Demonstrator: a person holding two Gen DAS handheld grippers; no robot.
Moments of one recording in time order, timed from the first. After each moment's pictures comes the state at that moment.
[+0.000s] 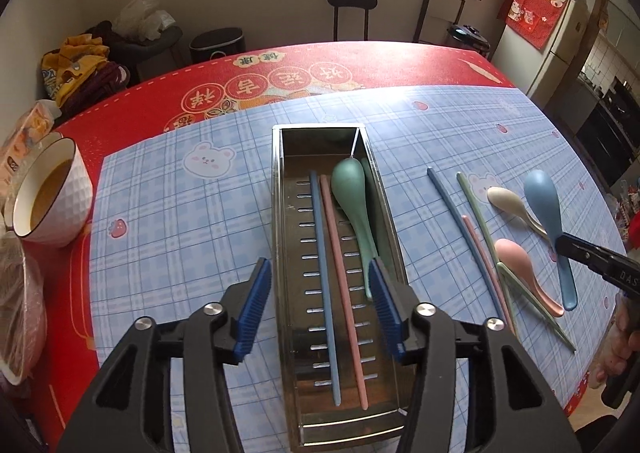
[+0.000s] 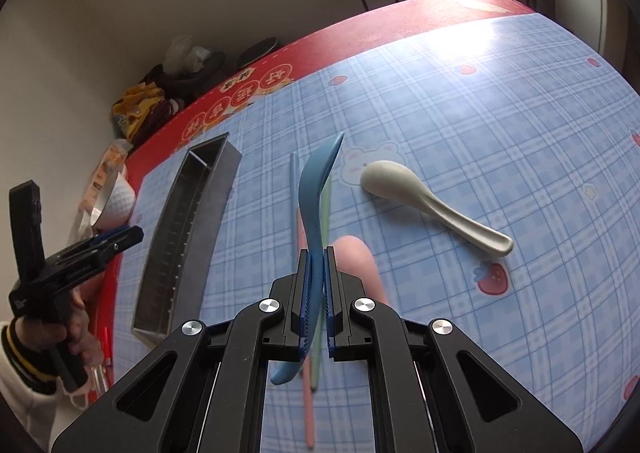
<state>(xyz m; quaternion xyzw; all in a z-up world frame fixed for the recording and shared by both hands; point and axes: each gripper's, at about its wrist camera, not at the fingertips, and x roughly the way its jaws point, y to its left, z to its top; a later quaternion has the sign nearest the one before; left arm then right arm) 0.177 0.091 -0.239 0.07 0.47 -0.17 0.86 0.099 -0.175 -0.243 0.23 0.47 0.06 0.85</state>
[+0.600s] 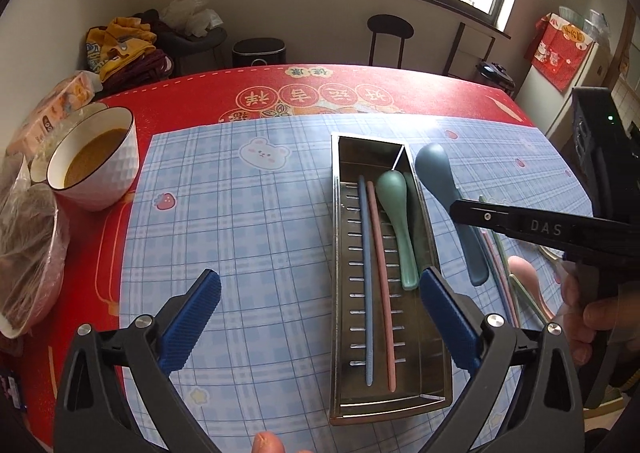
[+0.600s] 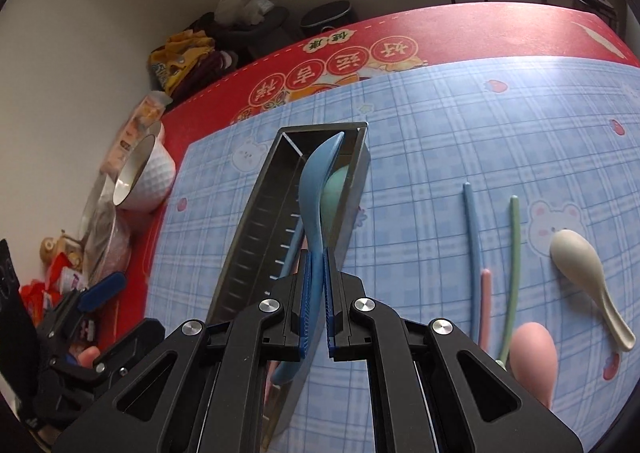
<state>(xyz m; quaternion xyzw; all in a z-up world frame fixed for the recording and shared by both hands) 0.160 0.142 -0.232 0.00 0.45 -0.12 0.88 0.206 -0.050 -0.249 0.18 0.52 0.14 0.82</state>
